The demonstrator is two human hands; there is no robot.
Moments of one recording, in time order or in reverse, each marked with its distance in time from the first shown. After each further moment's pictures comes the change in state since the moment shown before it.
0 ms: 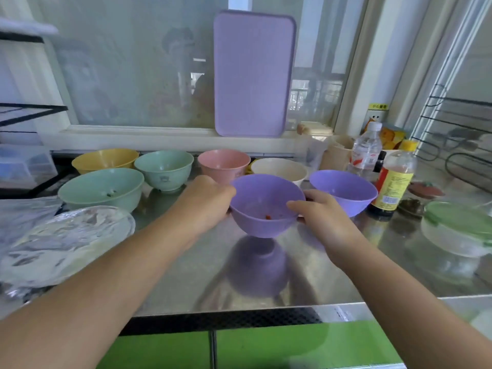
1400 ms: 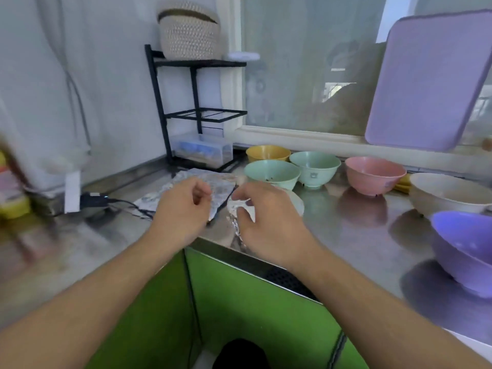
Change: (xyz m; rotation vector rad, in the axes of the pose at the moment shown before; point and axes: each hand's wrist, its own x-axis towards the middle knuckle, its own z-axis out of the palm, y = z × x) left_hand -0.162 -0.125 -0.225 0.424 0.717 0.101; right_hand -0.141 -0.105 0.256 -0.306 -0.454 -0.974
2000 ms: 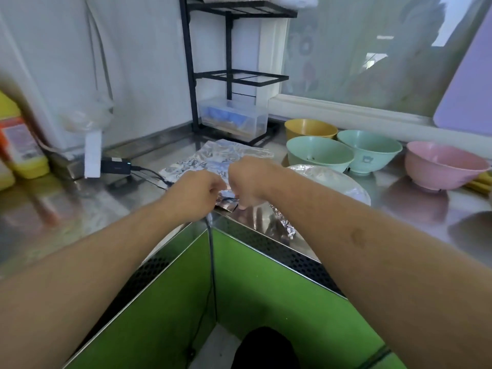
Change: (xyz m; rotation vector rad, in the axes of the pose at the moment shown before) left_hand 0.058 -0.109 -0.003 0.416 -0.305 0.058; right_hand 0.134 -0.006 0.108 -0.650 -0.667 -0.125
